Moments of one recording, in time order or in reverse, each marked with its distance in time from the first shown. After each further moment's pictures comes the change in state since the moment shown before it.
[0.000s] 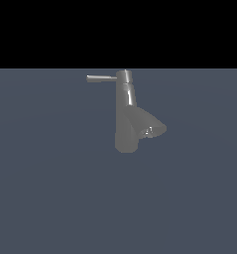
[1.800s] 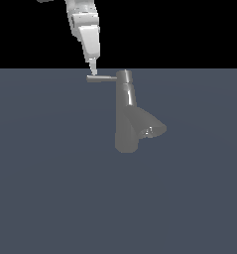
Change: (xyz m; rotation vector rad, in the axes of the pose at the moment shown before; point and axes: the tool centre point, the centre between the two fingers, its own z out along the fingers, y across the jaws) arm 0.074 -0.172 0.130 0.066 -0.077 0.659
